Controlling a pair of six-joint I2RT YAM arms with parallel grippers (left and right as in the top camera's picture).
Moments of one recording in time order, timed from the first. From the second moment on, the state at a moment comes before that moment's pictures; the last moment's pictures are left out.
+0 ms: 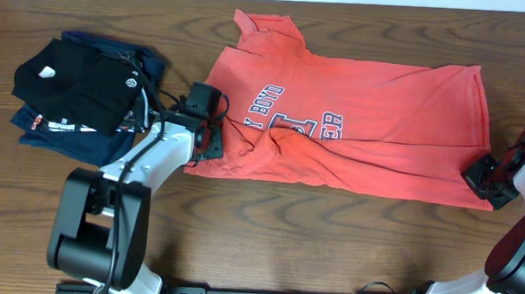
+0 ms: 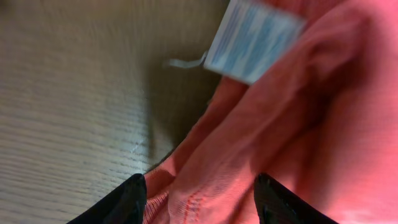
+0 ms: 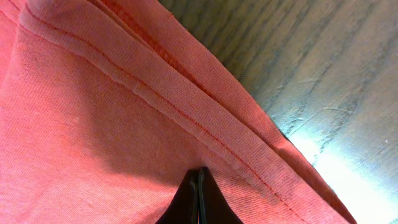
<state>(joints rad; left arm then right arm) -0.25 1.75 0.98 -0.57 -0.11 -0.43 -0.56 1.77 0.96 -0.56 -0.03 0.35</state>
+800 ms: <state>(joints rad) -0.18 1.79 0.97 -1.10 -0.05 -0.54 -0.62 1.76 0.96 -0.85 0.19 0.46</state>
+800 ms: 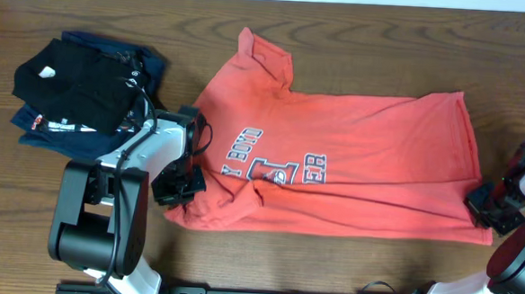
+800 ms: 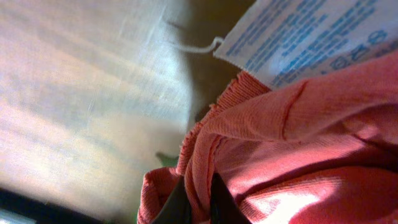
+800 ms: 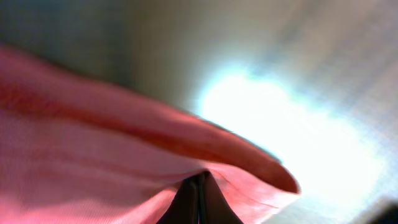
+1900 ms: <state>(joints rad) -0.17 1.45 1.14 -0.73 0.02 -0.31 -0.51 1.31 0.95 -0.67 -0.26 0.20</state>
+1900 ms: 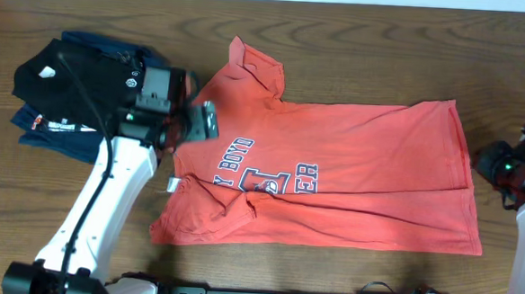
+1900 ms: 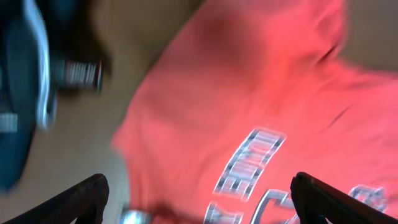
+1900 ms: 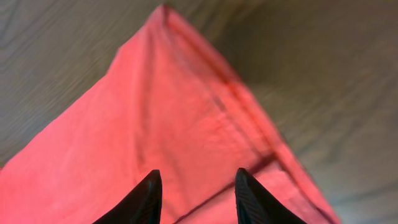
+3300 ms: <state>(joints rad) -0.21 2.27 1.70 -0.42 0.26 -0.20 -0.48 1.35 0.95 -0.69 -0.23 0.15</state>
